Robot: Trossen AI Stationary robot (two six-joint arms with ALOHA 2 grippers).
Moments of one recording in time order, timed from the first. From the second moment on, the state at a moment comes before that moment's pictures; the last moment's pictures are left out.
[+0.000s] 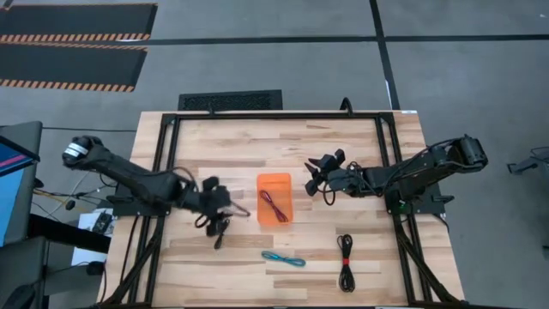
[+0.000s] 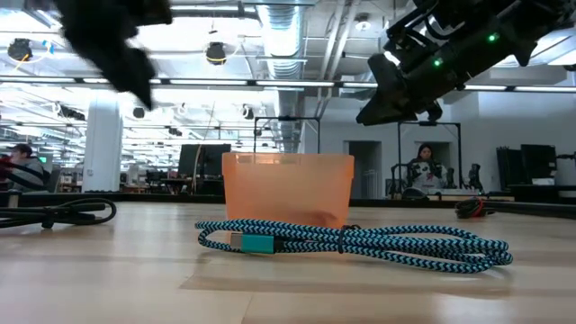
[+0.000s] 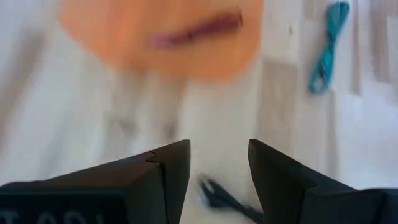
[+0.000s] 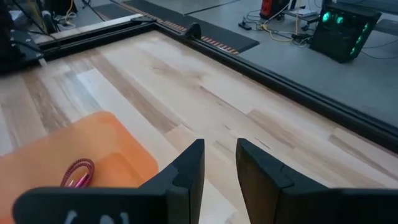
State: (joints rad) left arm -0.37 1.19 0.80 -0.59 -0.22 -0.53; right arm 0.10 1.35 0.57 0.29 0.76 0.40
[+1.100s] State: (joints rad) left arm -0.40 1.41 0.81 -0.76 -0.28 -0.69; right arm 0.12 1.35 0.57 0.35 0.76 0.41
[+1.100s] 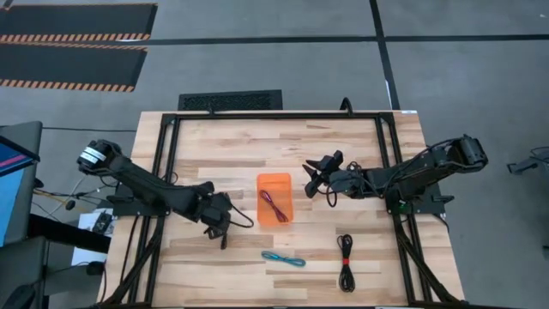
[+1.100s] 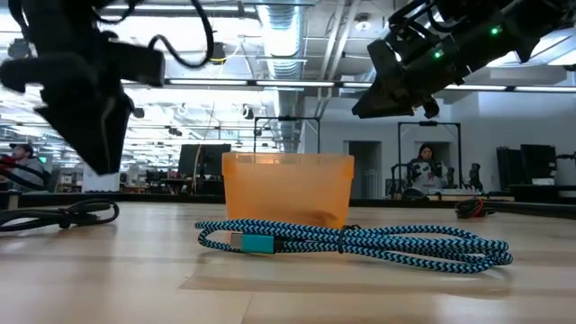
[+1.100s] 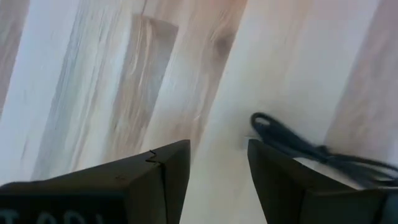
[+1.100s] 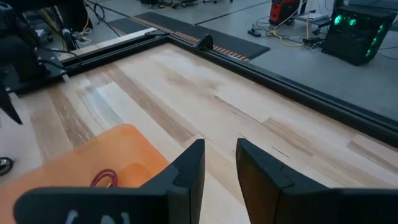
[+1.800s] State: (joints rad) left arm -0.39 1.59 0.81 -0.64 -0.14 -0.60; right arm 0.12 1.35 0.57 0.35 0.76 0.41
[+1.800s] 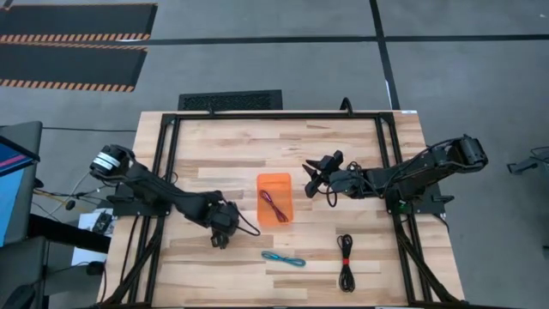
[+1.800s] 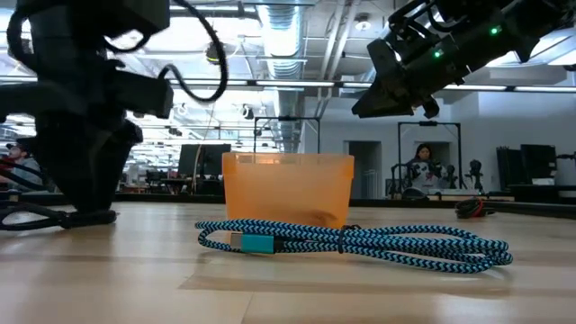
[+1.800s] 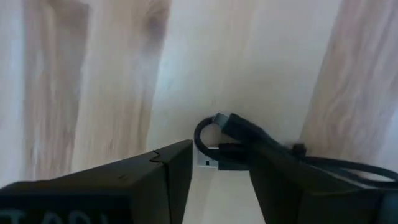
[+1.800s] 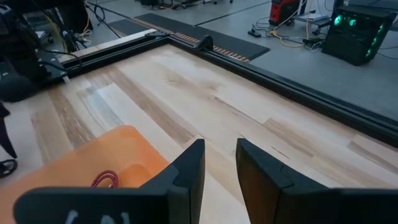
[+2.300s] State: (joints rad) left arm -0.37 1.60 0.83 -0.66 -0.16 -0.40; right arm 0.12 1.35 0.57 0.35 0.76 0.41
